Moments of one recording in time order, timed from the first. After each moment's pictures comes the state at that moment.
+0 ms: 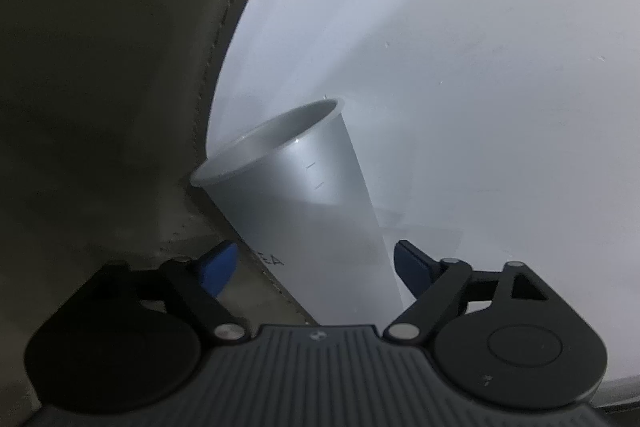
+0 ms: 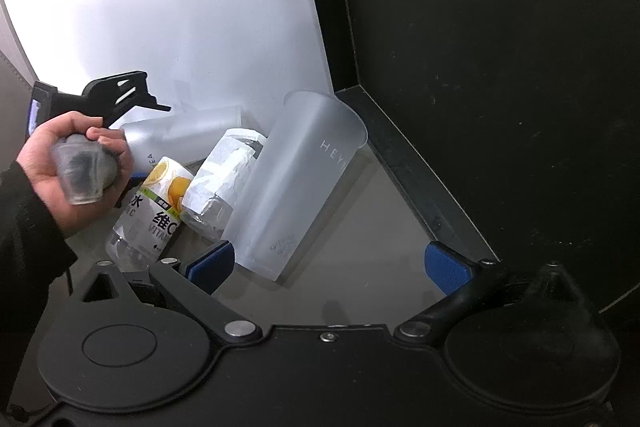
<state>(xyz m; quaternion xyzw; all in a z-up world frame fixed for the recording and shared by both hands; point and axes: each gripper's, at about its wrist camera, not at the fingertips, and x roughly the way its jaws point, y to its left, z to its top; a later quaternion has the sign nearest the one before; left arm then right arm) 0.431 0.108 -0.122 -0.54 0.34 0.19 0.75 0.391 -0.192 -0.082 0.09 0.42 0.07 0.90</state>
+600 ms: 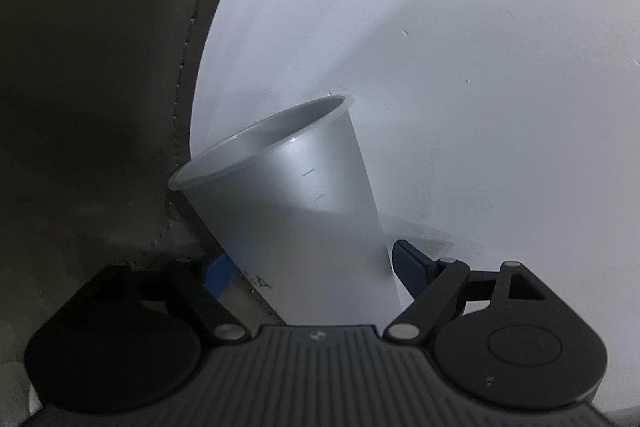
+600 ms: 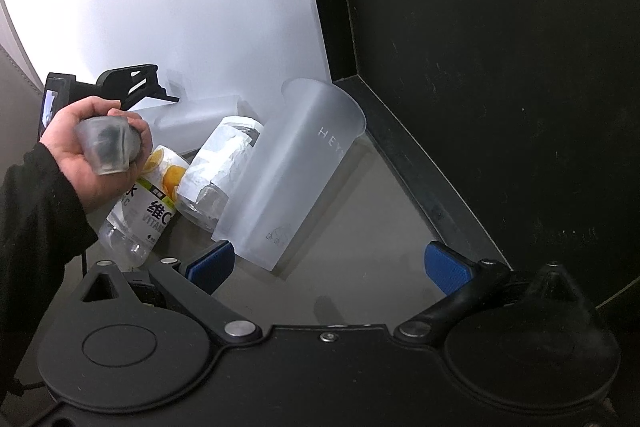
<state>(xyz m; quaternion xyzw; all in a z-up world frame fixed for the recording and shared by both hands) 0.438 0.106 -0.119 -0.55 0.33 0.21 0.74 0.388 -0.194 -0.088 0.09 0.43 0.07 0.90</state>
